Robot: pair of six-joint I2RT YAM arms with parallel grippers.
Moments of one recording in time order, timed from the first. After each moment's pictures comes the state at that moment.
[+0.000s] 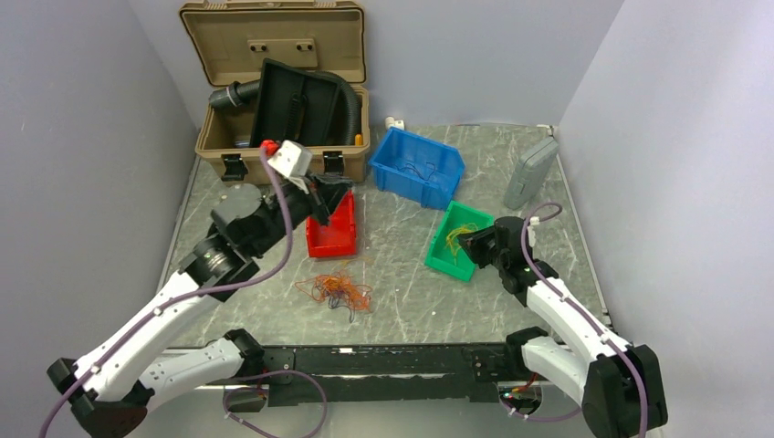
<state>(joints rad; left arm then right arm) -0.75 0.92 1.04 -0.08 0.02 -0.23 0.29 0.95 0.46 -0.13 0.05 1.36</state>
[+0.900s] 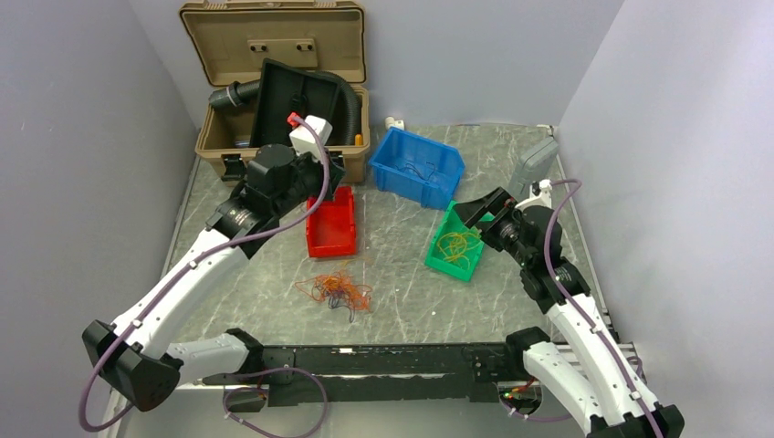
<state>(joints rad) -0.58 1.14 1.20 -0.28 0.02 -0.20 0.28 0.72 0.67 -0.27 -0.06 0.90</state>
